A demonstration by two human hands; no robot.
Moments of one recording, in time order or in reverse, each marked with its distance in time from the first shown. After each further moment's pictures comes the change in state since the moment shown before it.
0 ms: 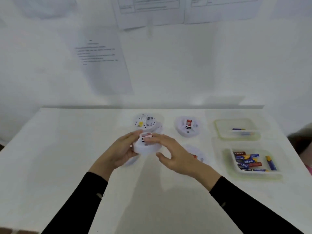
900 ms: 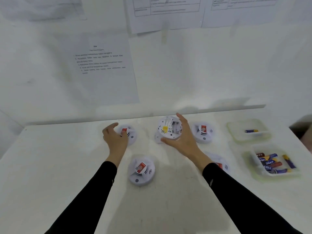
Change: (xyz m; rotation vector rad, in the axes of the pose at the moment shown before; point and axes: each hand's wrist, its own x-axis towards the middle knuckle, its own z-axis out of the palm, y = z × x) left_hand 0.140 0.016 -0.100 0.588 0.592 0.455; right_hand 0.087 0.080 0.034 0.050 0.526 0.490
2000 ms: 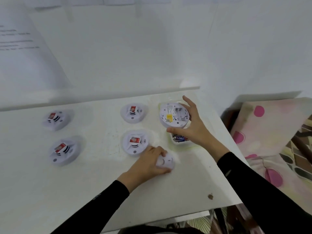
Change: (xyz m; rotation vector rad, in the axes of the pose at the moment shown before) left_hand -0.313 0.086 0.175 0.317 -0.923 0.623; right_hand -0.104 0.036 -0.291 -0.005 -0.056 -0.037
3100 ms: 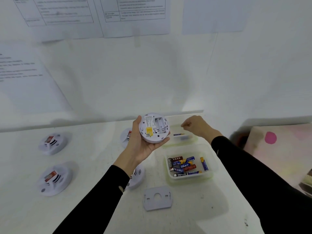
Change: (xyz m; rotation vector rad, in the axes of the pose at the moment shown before) left_hand 0.115 0.045 -0.101 -1.794 0.166 -0.285; right_hand 0.157 0.054 -0.062 -0.671 -0.150 0.252
